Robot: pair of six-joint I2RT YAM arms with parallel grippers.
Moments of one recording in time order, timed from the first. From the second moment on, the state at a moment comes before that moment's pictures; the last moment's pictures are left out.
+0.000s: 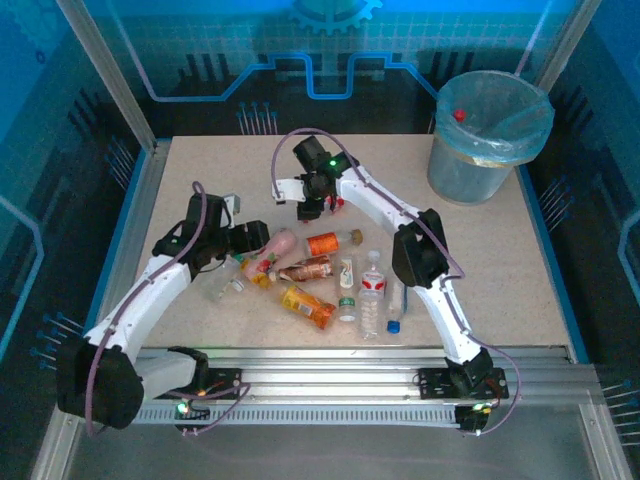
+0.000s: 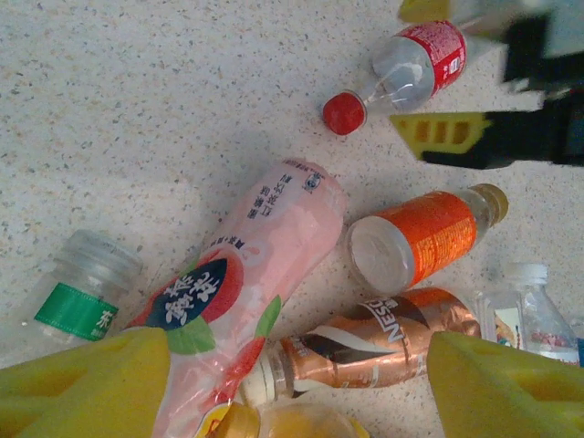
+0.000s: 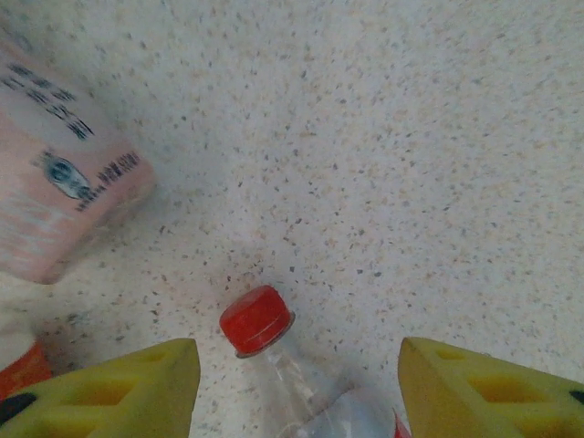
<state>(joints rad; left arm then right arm) -0.19 1.16 0.86 -0.52 0.23 -0.46 0.64 2.42 2.31 -0.95 -0.15 -1.03</state>
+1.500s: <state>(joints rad) -0.16 1.24 0.88 -0.49 0.29 -0.45 0.65 2.60 2.40 -0.97 -0.03 -1.28</state>
